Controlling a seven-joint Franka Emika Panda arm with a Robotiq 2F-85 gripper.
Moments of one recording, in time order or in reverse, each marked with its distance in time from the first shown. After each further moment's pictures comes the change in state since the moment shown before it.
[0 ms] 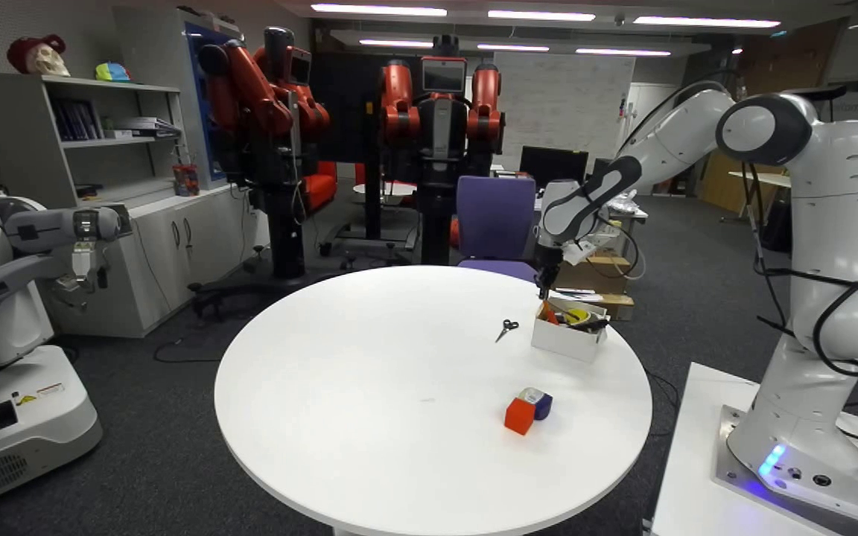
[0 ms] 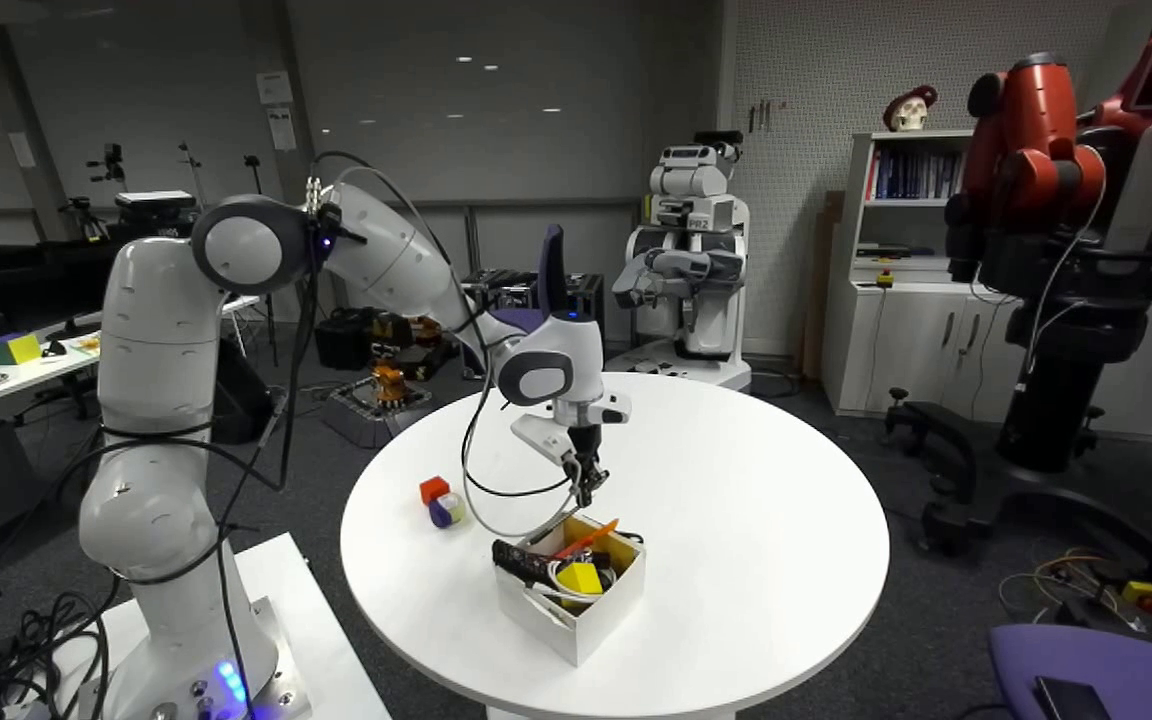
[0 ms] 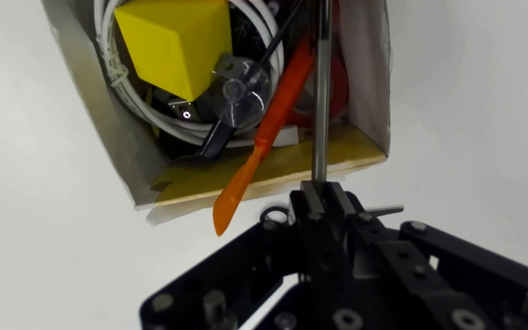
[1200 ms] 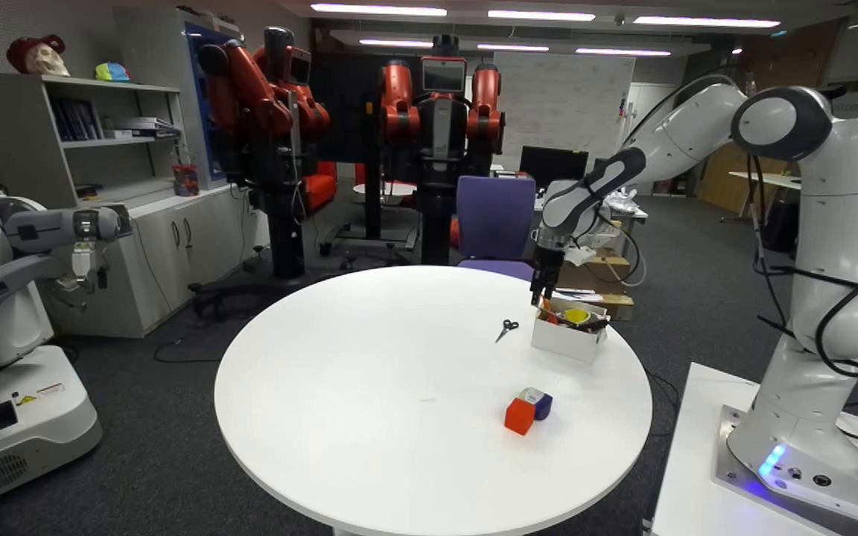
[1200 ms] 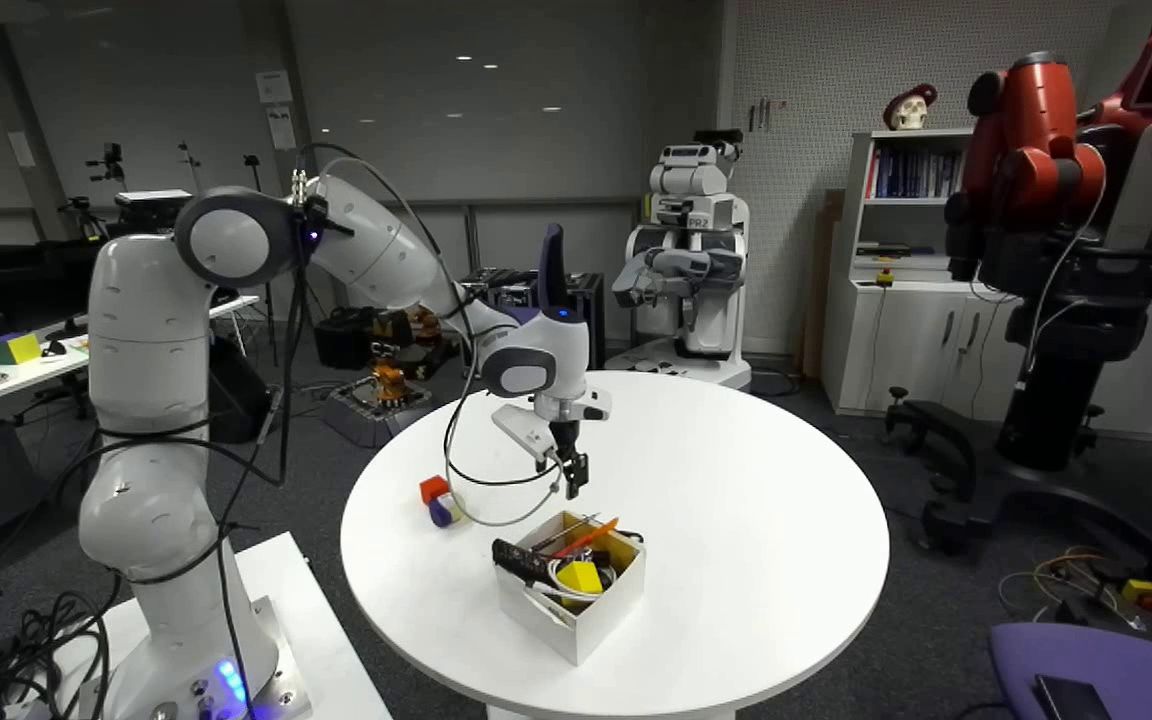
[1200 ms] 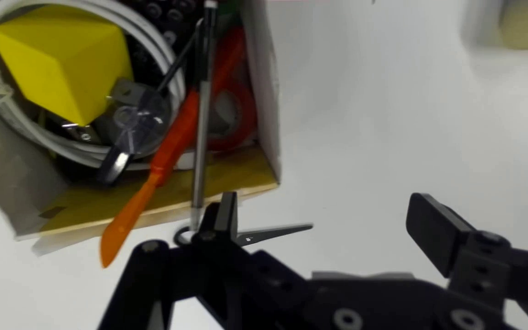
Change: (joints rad) arm -0.004 -0.063 0.061 -0.063 0.175 -0.060 -0.139
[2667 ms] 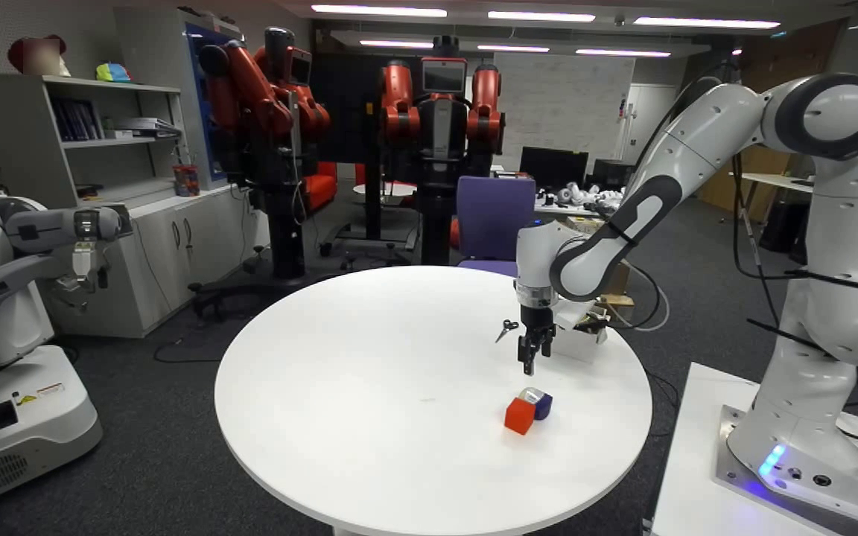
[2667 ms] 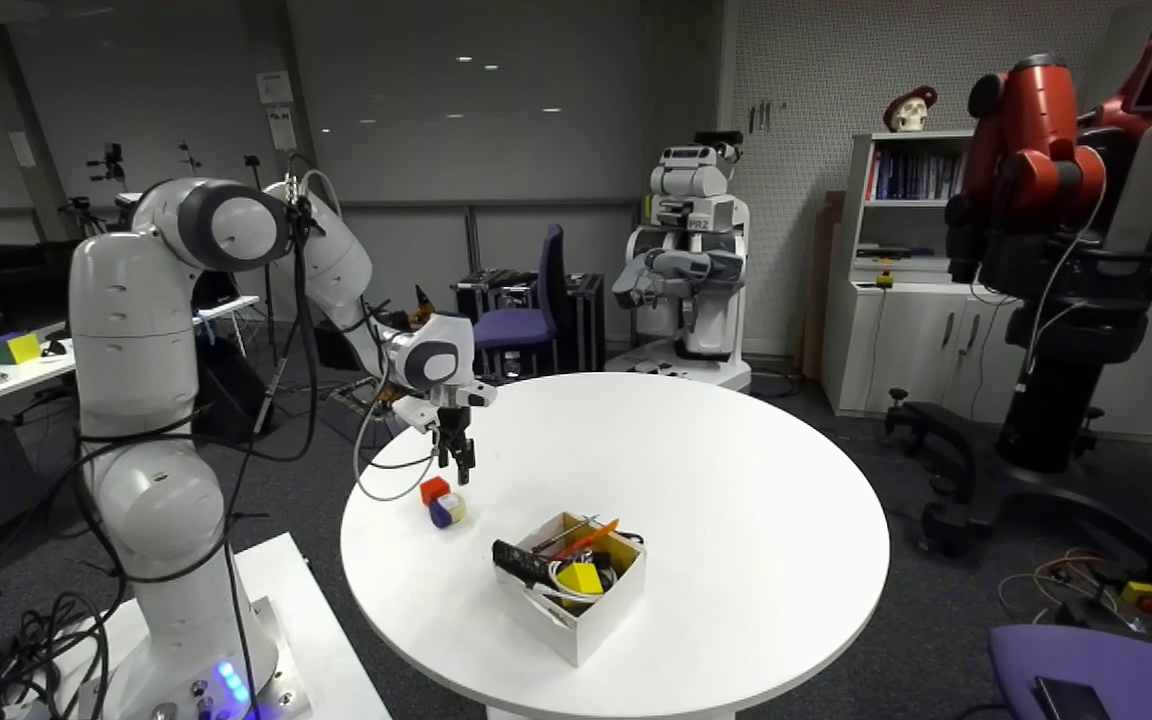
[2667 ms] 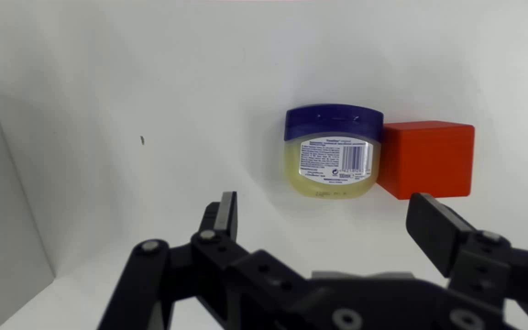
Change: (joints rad) arm 0.330 -0.066 0.151 -0.231 -0.238 0.079 0.684
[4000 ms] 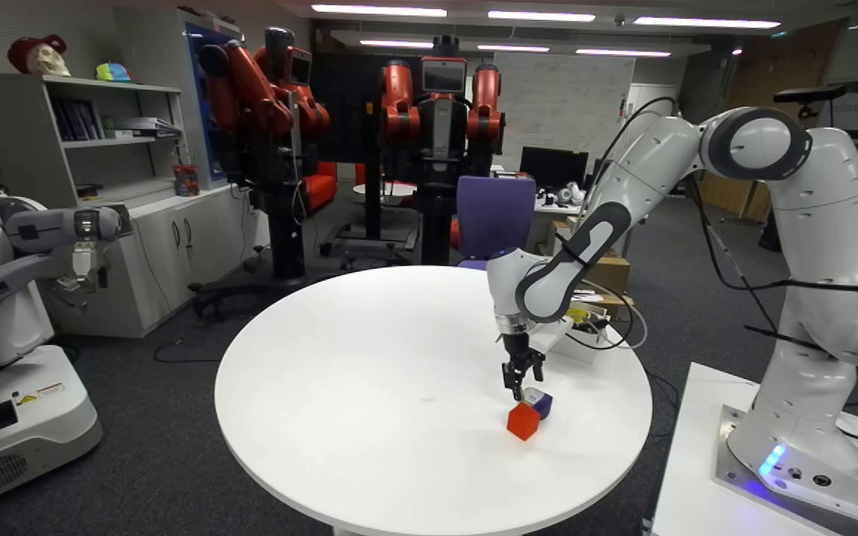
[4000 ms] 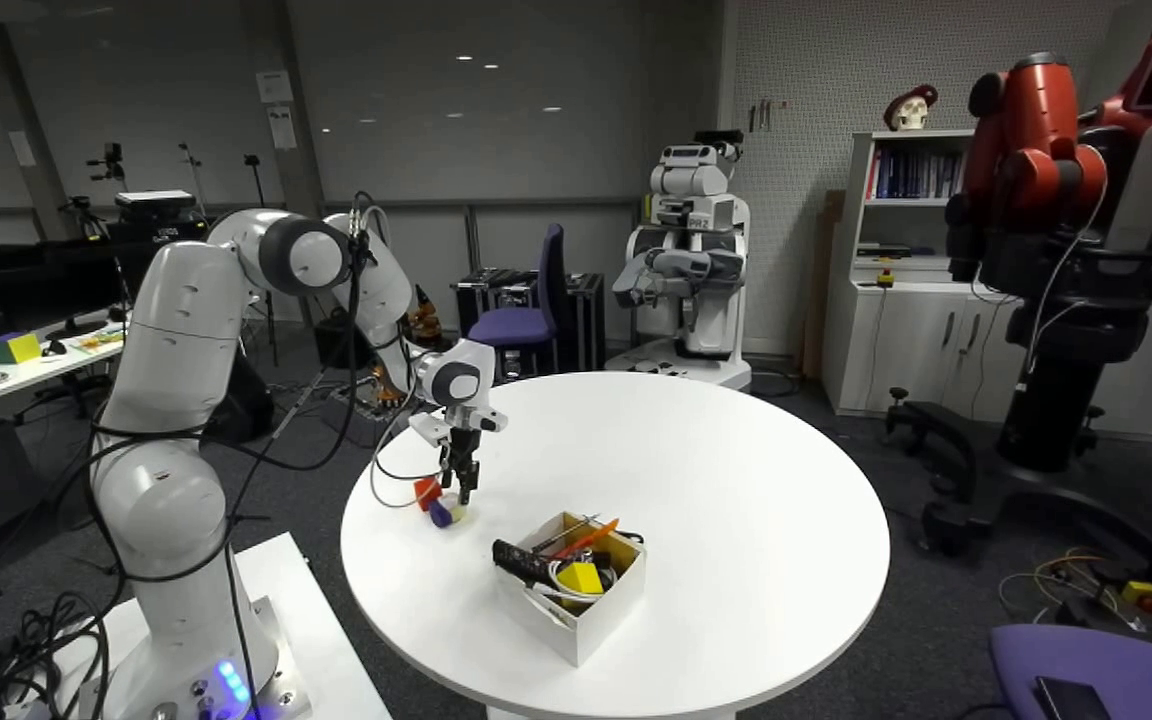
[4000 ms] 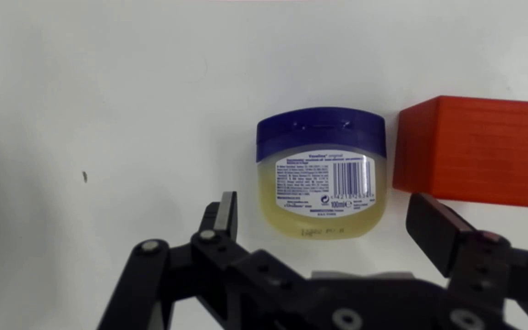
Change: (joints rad) arm 0.016 0.258 0.003 0.206 0.026 -0.126 0.050
